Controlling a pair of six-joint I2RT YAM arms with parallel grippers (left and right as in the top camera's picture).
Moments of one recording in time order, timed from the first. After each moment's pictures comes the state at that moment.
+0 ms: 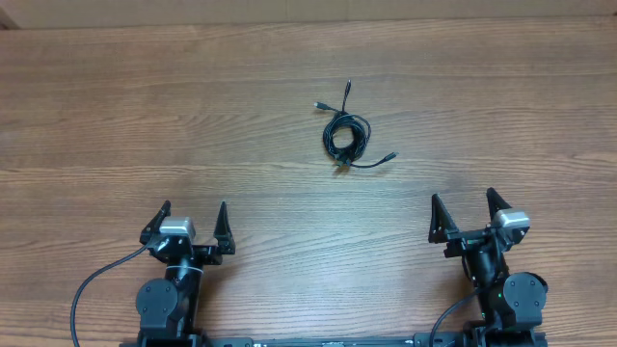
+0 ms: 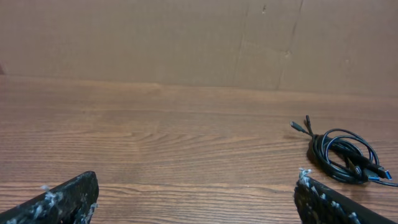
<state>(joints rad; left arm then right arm) -0.03 0.01 0.01 -0.08 0.03 -0.09 0.03 0.01 0.02 -0.02 -0.13 0.16</state>
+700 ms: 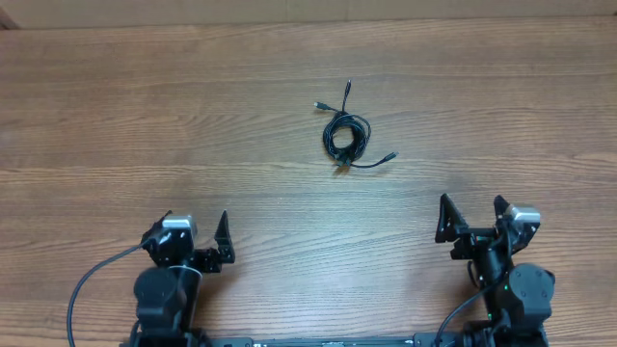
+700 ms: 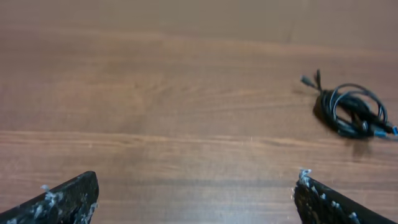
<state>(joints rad) -0.03 0.13 0.15 -0.34 0.02 -0.09 0.03 0.10 0.18 -0.26 -0.05 0.24</state>
